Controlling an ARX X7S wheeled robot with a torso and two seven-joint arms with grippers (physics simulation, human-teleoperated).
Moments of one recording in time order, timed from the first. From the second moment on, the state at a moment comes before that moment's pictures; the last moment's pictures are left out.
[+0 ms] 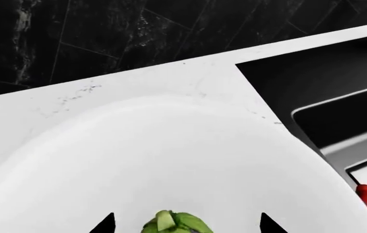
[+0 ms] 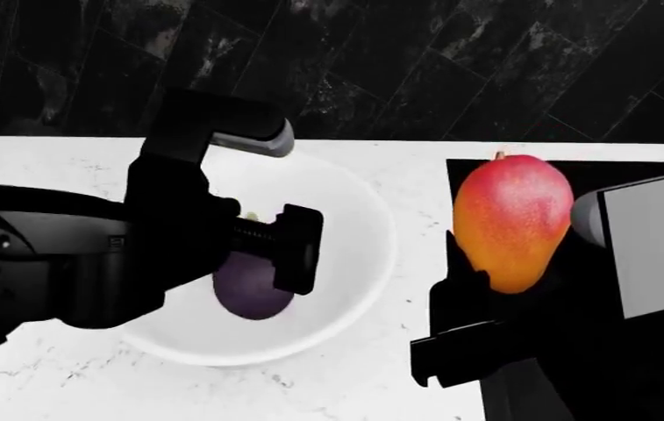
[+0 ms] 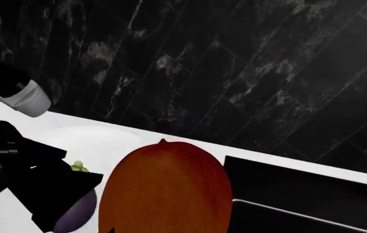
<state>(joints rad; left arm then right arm) -1.23 -0.16 0.63 -0.36 -1.21 -1.08 -0.57 0.75 0.99 -0.31 -0.60 1.52 0.78 0.63</state>
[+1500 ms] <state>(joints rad) -0.79 -0.85 0.22 0.46 -1.38 -0.94 -0.79 1.50 0.15 -0.95 0.69 1.08 0.92 -0.24</state>
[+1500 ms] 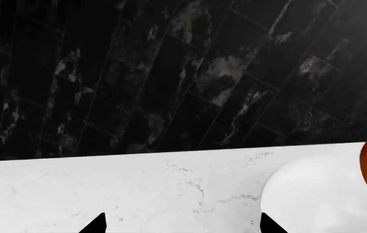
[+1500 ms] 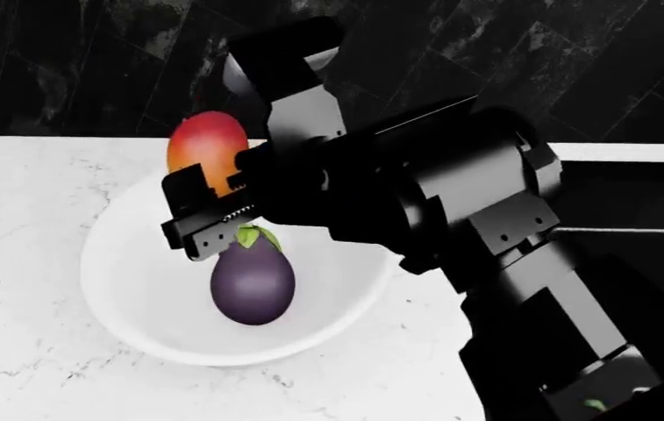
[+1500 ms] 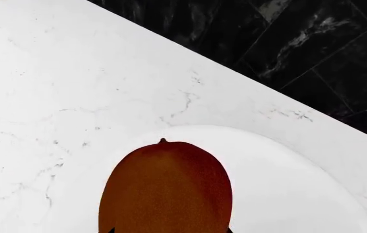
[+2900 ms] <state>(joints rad) -0.81 -0.83 0.26 0.47 -1.36 -0.94 -0.79 1.42 0.41 -0.77 0.22 1.22 0.96 0.11</state>
